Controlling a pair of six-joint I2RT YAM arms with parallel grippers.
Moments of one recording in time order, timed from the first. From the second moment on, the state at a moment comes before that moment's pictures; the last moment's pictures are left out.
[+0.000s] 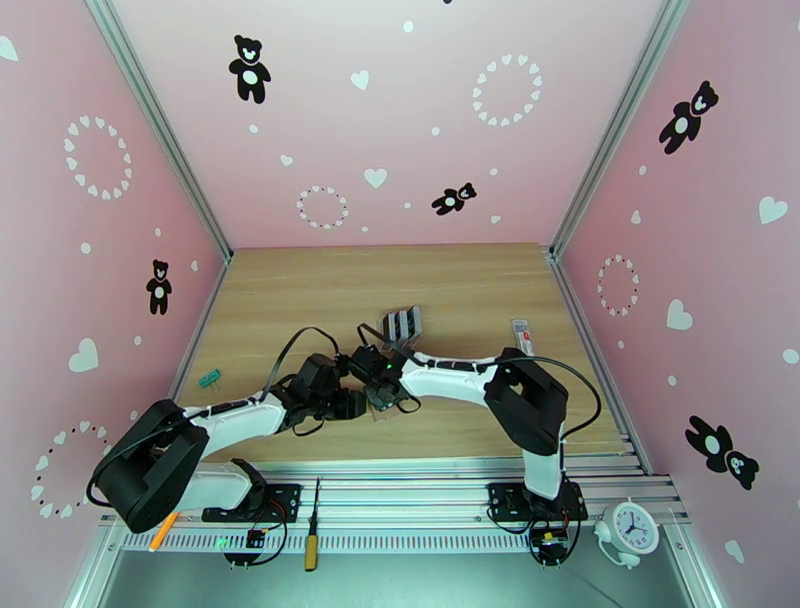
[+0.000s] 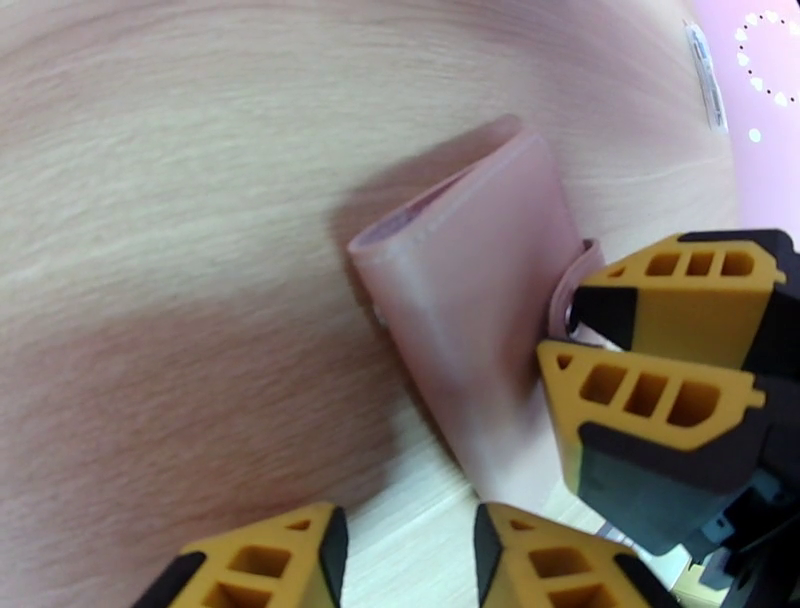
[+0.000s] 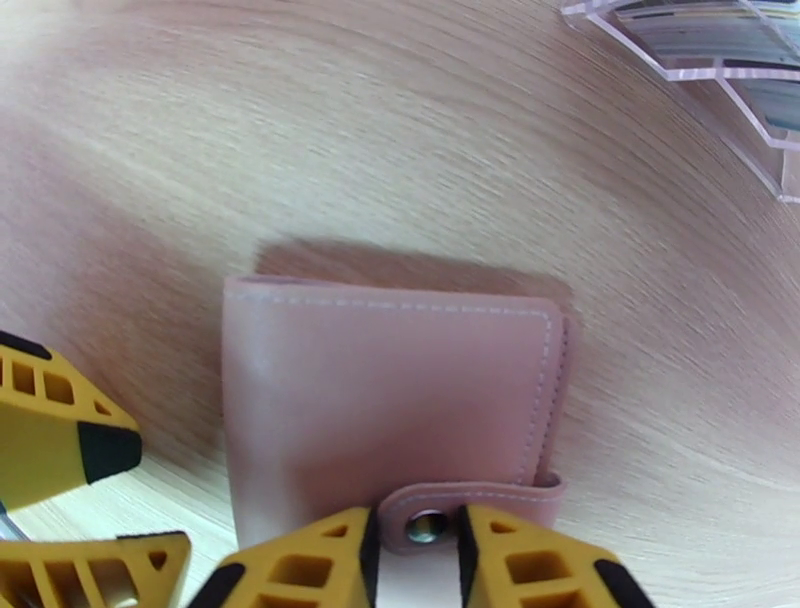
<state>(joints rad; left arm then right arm) -0.60 1.36 0.43 -0.02 0.40 -0.66 1.05 1.93 1.27 -0.68 0.20 0.53</state>
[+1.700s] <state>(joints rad) -0.60 1.59 0.67 -0.12 0.40 -0.64 0.86 1.59 0.96 -0.51 0.01 0.58</state>
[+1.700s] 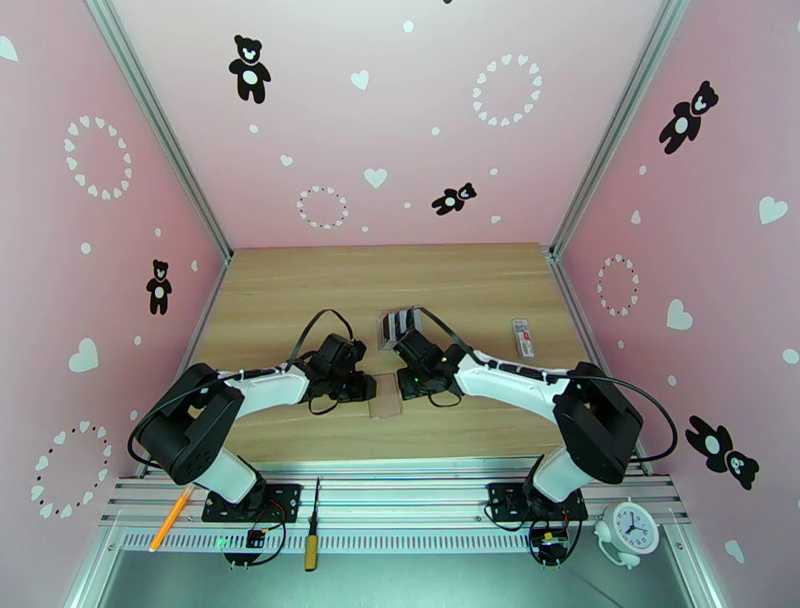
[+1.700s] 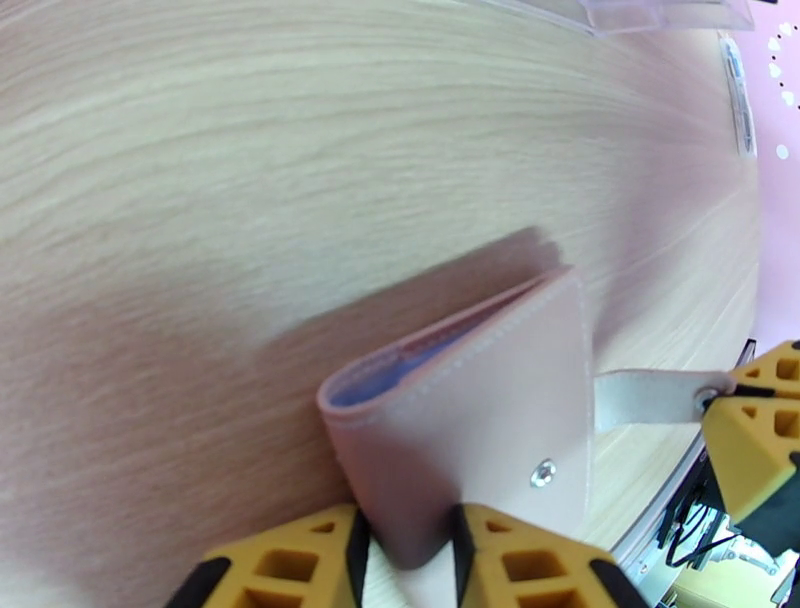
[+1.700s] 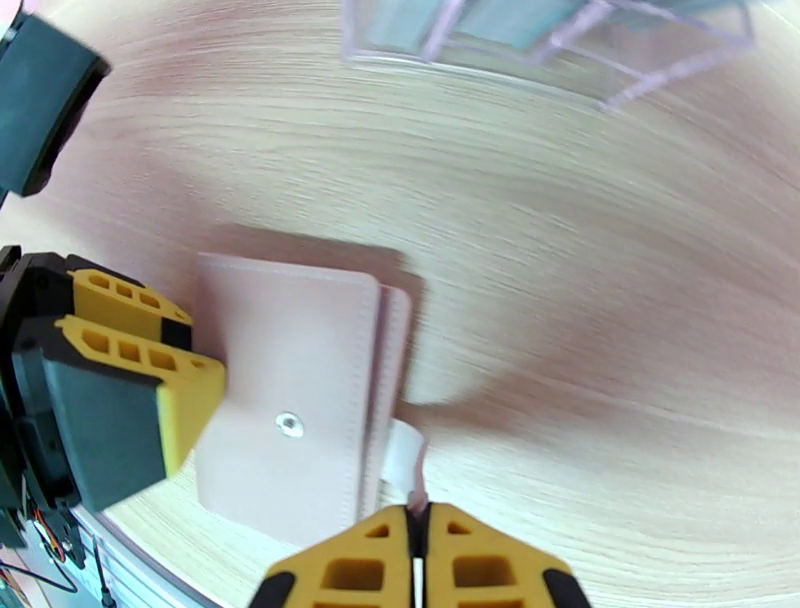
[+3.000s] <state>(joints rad) -0.60 1.59 0.67 -0.12 0.40 -0.63 0.82 1.68 0.91 -0.54 0.12 0.54</state>
